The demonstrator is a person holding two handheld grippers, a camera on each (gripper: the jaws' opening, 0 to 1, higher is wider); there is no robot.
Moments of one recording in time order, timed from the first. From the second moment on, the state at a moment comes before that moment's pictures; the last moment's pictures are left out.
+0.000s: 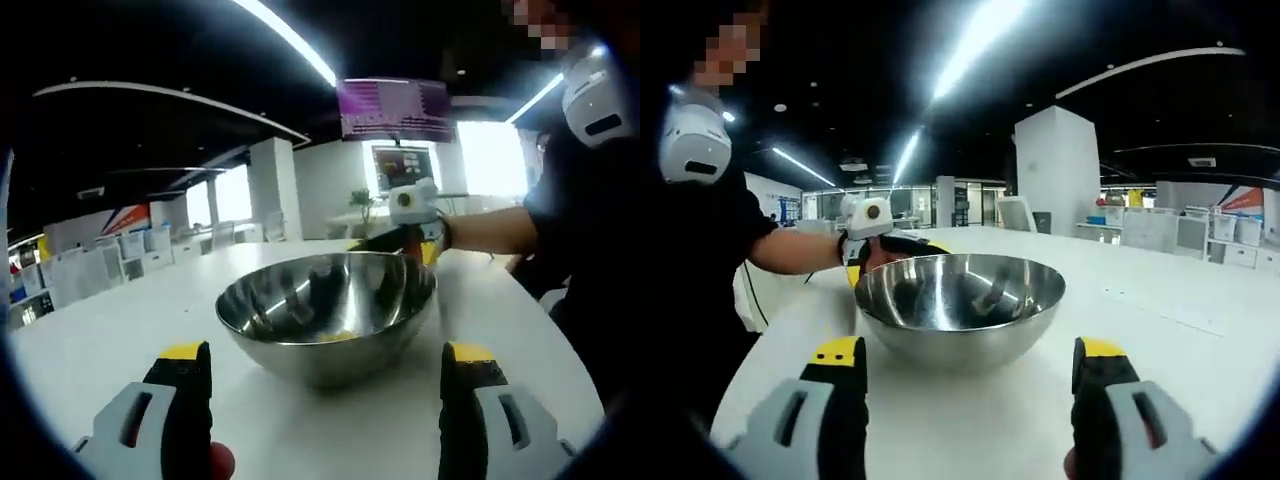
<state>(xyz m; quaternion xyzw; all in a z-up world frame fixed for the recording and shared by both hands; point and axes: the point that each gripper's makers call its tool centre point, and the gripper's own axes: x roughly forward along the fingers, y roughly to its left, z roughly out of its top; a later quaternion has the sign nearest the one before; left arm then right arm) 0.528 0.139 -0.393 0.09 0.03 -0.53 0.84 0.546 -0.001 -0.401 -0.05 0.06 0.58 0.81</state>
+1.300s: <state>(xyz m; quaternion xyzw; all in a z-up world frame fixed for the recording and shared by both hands) 0.530 0.118 -0.371 0.08 -0.03 -0.57 0.82 0.541 0.041 -0.372 -0.03 0.00 0.64 0.77</state>
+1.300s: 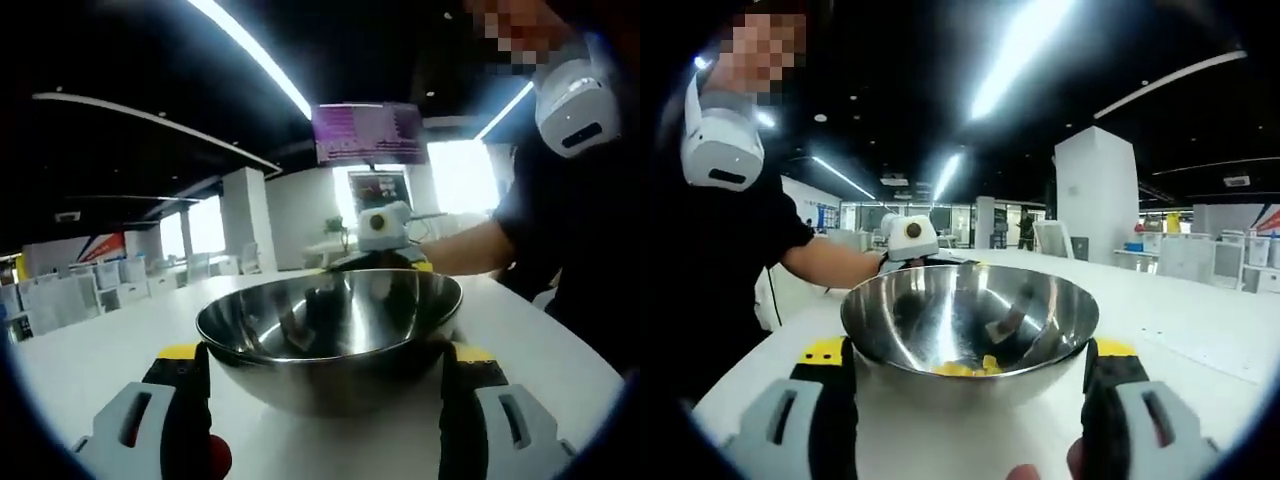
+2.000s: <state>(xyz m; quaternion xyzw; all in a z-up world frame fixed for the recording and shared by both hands) 0.668 0.121 -0.369 0.08 -0.02 -0.55 0.83 0.692 0.036 -0.370 -0.04 0.00 0.64 0.77</state>
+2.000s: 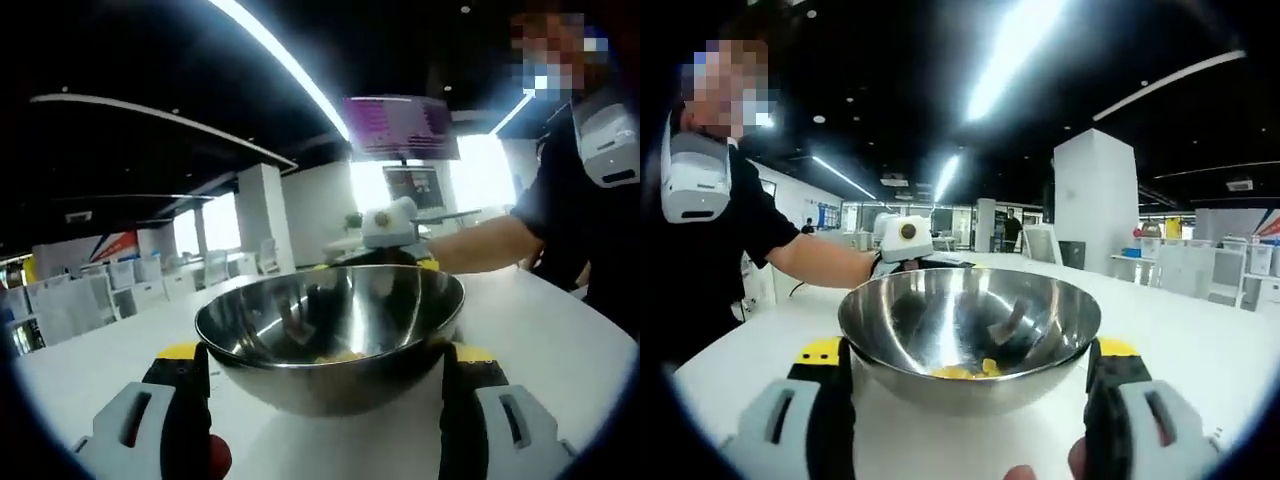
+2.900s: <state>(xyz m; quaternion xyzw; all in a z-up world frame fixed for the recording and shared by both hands) 0.690 0.124 -0.405 0.06 0.02 -0.55 0.84 0.709 0.042 -0.401 -0.05 0.05 0.63 0.77</state>
